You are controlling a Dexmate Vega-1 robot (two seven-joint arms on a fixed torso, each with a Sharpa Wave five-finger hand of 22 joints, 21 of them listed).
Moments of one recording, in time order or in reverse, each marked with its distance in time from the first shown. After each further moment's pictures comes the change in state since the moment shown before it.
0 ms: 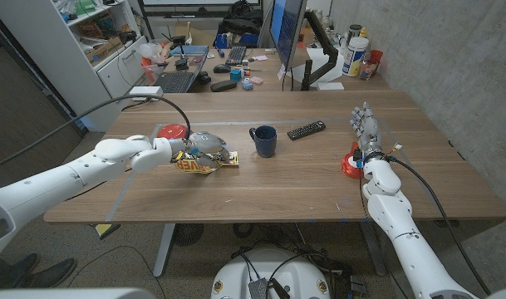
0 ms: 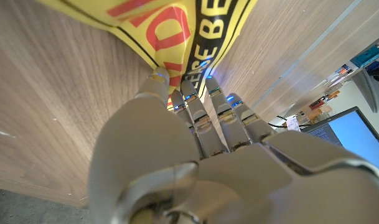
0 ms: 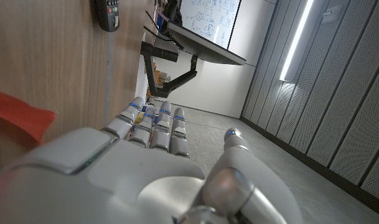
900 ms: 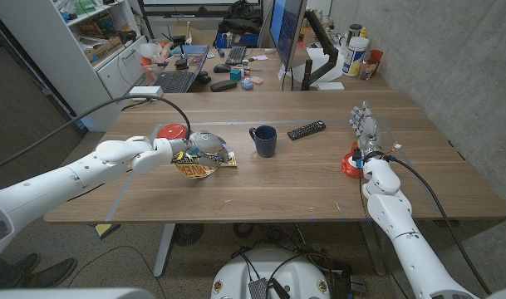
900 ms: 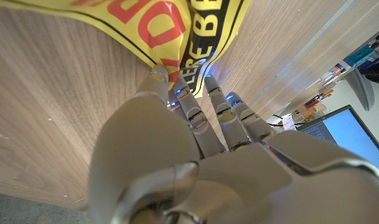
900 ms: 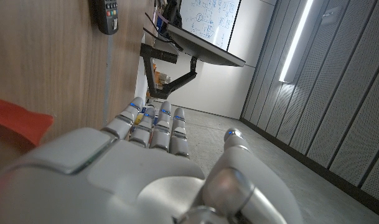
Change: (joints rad) left arm 0.015 0.005 -0.014 -0.024 0.008 0.036 0.017; left_hand 0.002 0.002 0.004 0.004 -0.027 0.043 -0.012 0.005 0.003 0.113 -0.081 -0.011 0.005 0.007 -0.004 -0.008 0.000 0.009 0.006 -0.004 0.003; right arm 0.003 -0.002 -0.006 -0.004 0.002 -0.003 -0.001; right_hand 0.000 0.000 0.000 0.000 0.000 0.000 0.000 0.000 0.000 0.000 0.000 0.000 0.000 0.000 0.000 0.000 0.000 -0.004 0.004 0.000 0.000
